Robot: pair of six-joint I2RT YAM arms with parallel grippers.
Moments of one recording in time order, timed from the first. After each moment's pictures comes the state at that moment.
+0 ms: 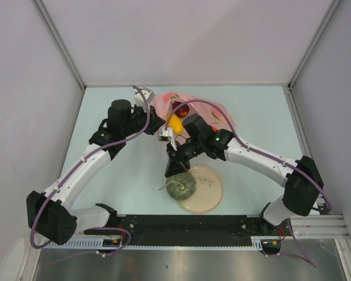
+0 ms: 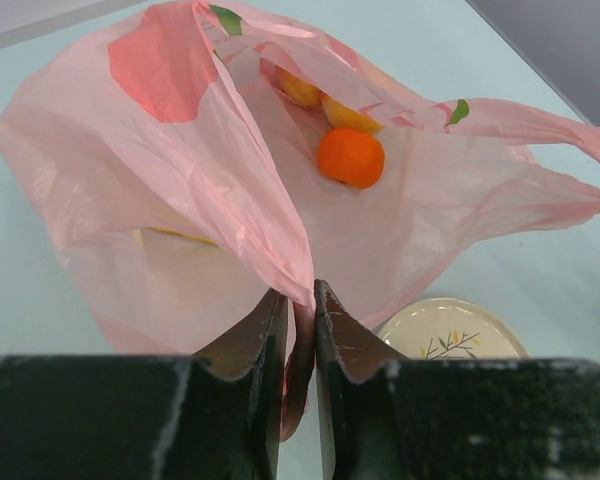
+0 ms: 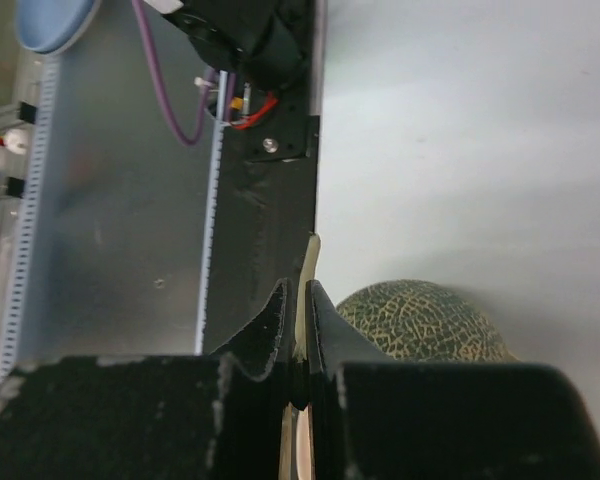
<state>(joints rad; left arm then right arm) -0.43 1.20 1.05 -0.19 0.33 -0.13 0.89 1.54 1.27 -0.45 -0.85 -0.10</state>
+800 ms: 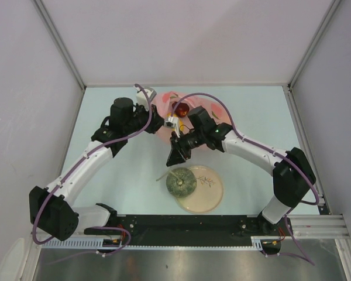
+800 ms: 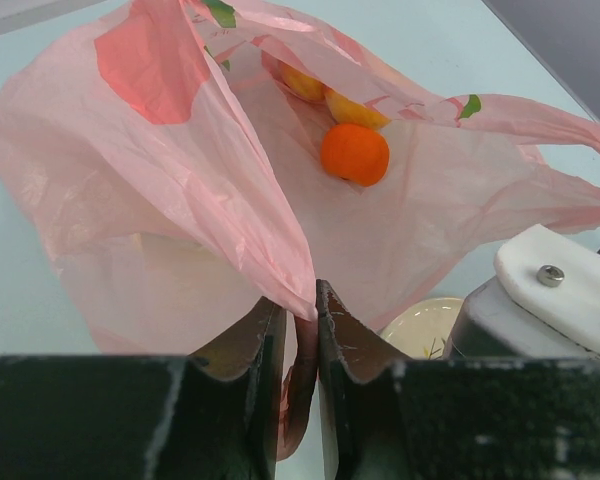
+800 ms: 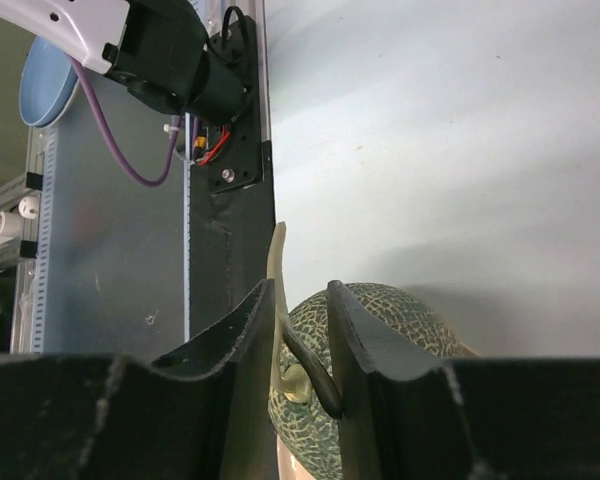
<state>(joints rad) -0.43 1.24 1.07 -0.20 0.33 -0.13 0.77 1.65 1.27 -0.33 -0.91 0.02</state>
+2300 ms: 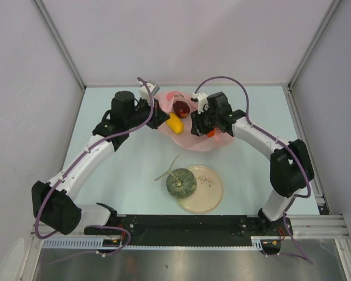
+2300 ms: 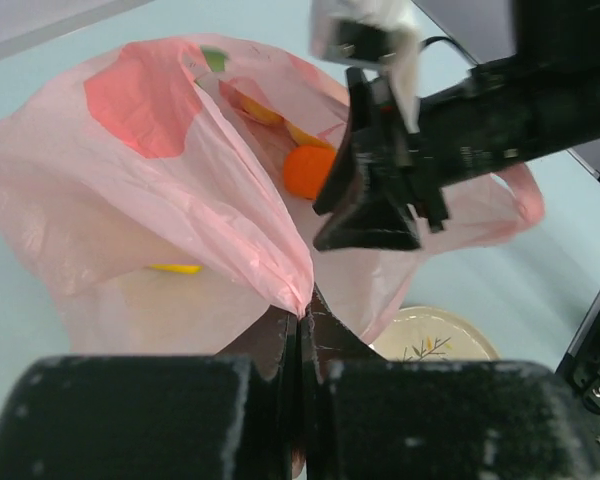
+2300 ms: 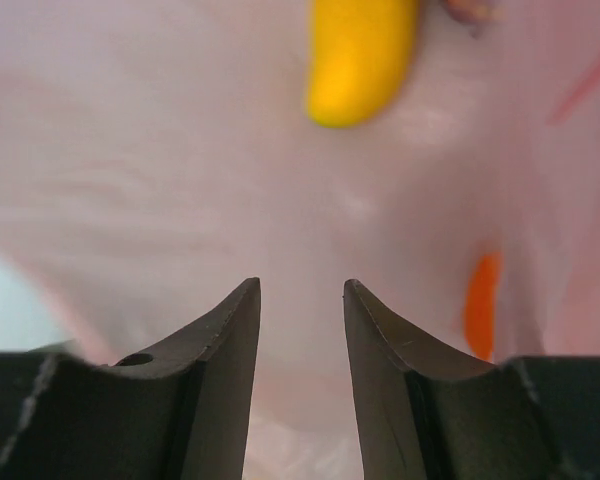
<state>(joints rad) -0.43 1.30 1.16 -0.21 0.42 -0.14 0.52 1.69 1.34 -0.36 -0.40 0.01</state>
